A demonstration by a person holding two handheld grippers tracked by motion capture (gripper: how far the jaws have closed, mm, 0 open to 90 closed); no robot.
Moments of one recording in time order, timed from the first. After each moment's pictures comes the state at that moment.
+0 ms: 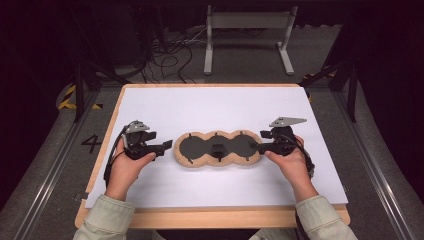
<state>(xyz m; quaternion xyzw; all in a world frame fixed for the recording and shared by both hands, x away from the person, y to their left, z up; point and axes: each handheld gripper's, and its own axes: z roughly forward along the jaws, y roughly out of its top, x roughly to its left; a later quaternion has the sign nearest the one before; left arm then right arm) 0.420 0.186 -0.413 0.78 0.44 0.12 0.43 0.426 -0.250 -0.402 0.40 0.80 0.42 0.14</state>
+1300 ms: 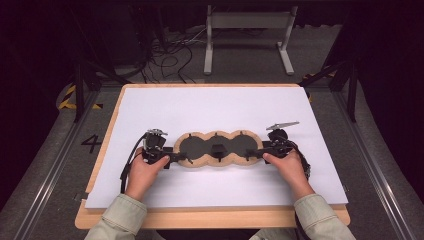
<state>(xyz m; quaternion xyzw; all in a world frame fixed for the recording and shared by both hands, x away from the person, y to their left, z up) 0.435 0.152 -0.453 0.79 0.48 -0.02 0.38 0.446 -0.256 -0.446 0.46 0.80 0.38 0.04</state>
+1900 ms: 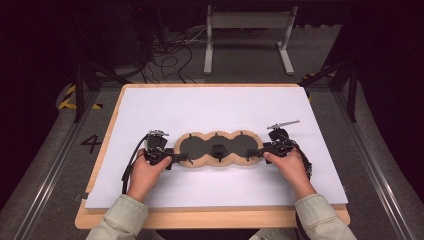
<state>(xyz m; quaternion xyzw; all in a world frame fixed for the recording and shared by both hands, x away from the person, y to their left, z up) 0.432 0.149 -0.453 0.79 0.48 -0.02 0.38 0.446 -0.256 -0.442 0.49 0.79 0.36 0.02</state>
